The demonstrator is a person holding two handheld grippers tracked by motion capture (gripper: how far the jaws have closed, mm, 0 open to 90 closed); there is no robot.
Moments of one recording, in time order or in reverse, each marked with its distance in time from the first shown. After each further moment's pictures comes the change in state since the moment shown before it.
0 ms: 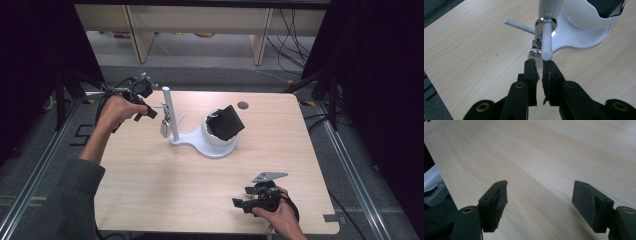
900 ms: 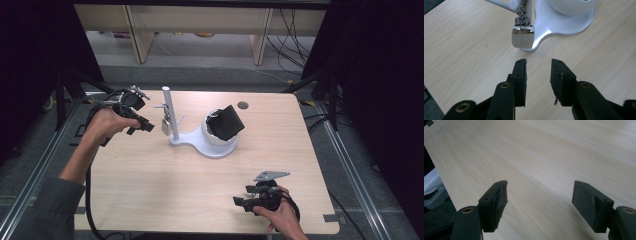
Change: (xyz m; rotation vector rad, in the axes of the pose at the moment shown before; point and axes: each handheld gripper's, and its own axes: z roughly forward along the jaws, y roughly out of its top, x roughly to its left) left arm -0.017 -0.040 -0.015 -0.030 -0.048 0.056; right arm -0.001 0.001 -0.003 -0.014 0.004 0.026
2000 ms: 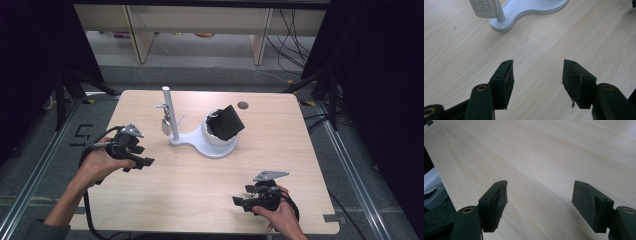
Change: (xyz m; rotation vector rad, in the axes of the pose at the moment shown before) left arm -0.048 -0.080 0.018 -0.091 -0.049 0.043; right arm 0.003 0.001 0.001 -0.007 -0.013 0.000
